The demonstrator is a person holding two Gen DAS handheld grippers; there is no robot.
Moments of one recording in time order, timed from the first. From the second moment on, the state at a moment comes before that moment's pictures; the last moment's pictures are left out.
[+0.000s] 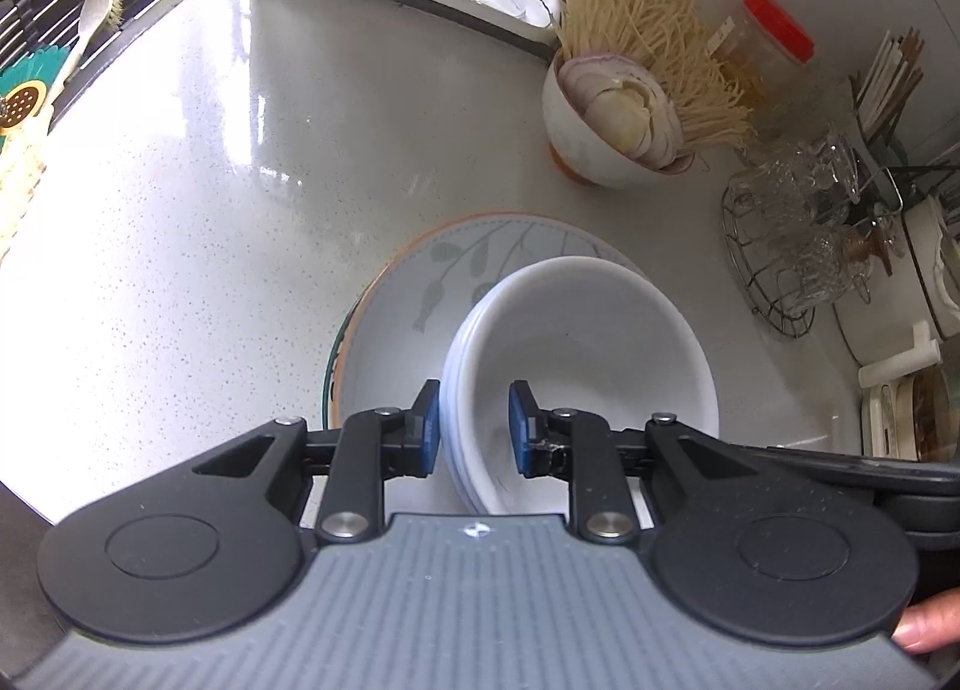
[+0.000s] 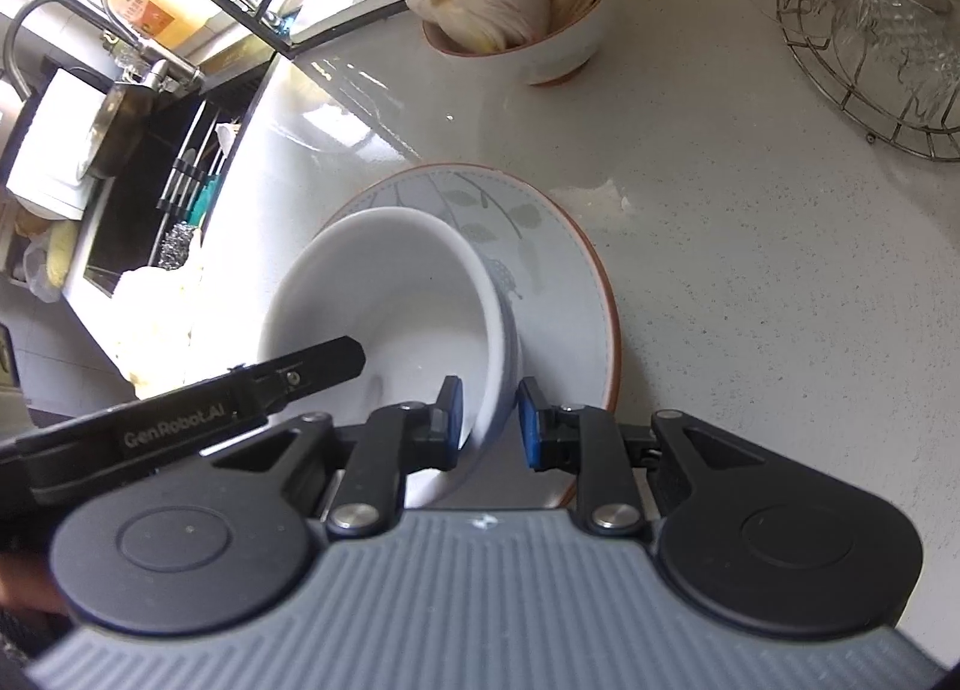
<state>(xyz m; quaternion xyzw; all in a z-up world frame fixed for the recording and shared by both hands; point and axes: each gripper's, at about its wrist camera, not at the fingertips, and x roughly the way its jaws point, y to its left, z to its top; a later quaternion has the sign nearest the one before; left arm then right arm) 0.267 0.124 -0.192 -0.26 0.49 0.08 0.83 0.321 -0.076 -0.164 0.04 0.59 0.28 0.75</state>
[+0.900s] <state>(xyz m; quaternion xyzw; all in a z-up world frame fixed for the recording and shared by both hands) 0.192 0.164 -0.080 -0.17 0.40 -0.02 0.90 0.219 -0.068 -0.066 0.09 0.43 0.20 0.87</state>
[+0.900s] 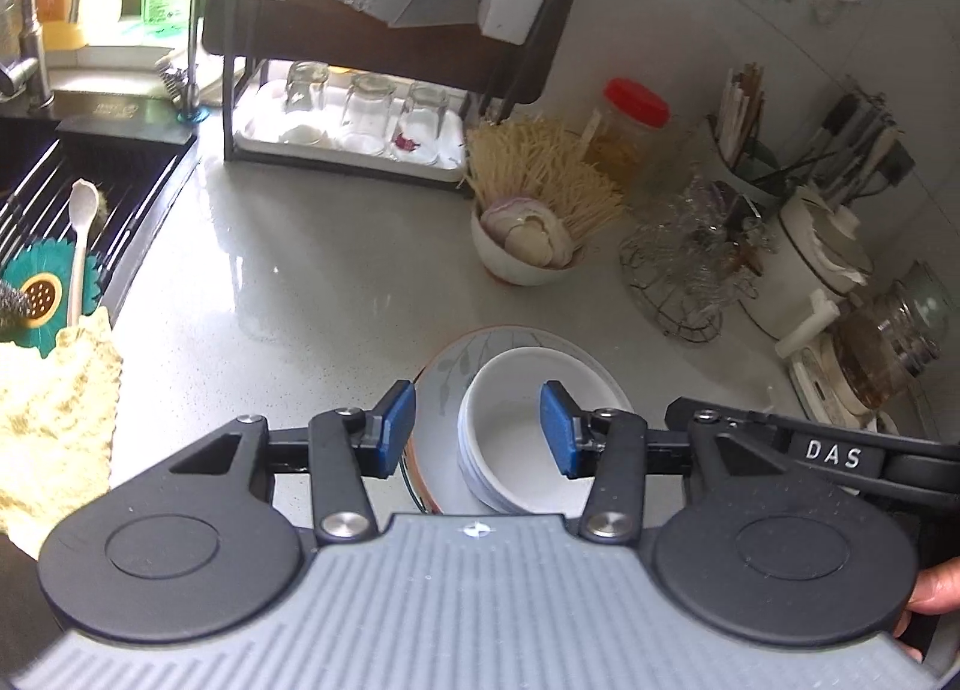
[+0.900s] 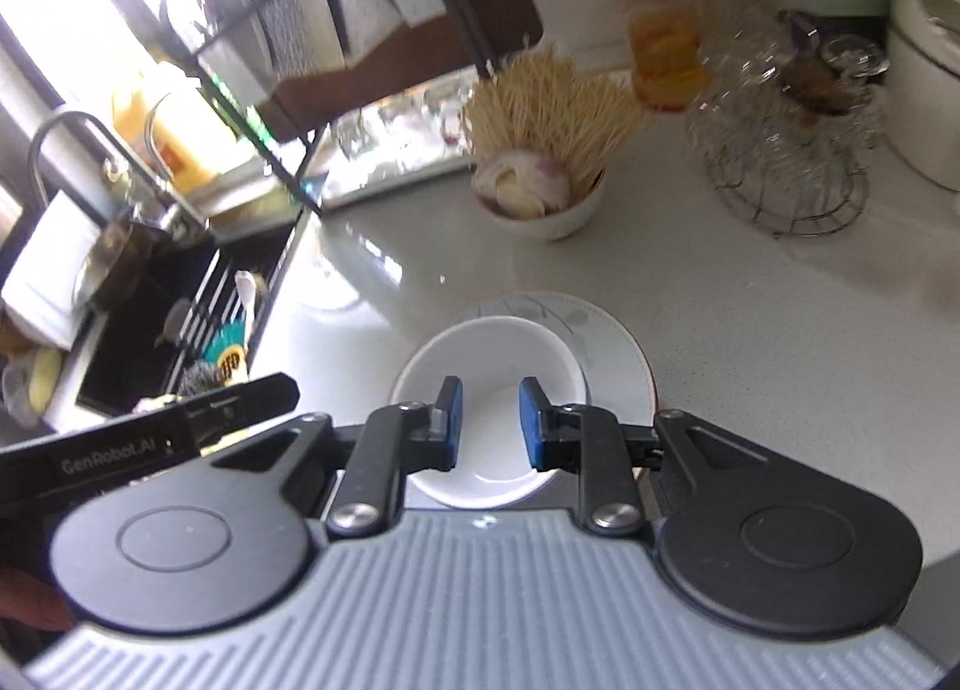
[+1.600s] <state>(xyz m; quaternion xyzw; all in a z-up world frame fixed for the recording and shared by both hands) 0.111 0.124 -0.016 -0.15 0.35 -0.05 0.93 0.120 -0.110 -0.002 0.06 0.31 0.21 0.93</state>
